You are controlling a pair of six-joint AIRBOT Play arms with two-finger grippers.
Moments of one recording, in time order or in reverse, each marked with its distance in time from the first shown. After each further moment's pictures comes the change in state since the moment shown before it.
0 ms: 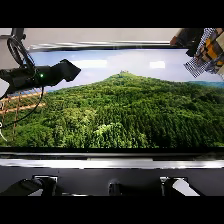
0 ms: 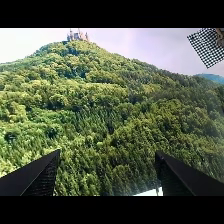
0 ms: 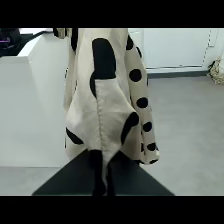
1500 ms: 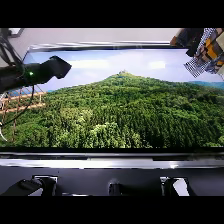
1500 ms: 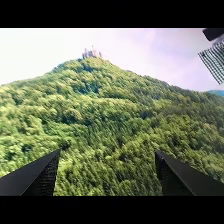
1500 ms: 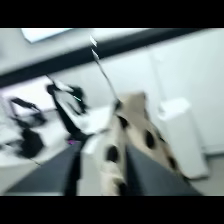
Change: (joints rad) left arm 0.050 0.054 0.000 0.066 -0.002 0.000; right arm -0.116 0.228 -0.011 0.222 -0.304 0.038
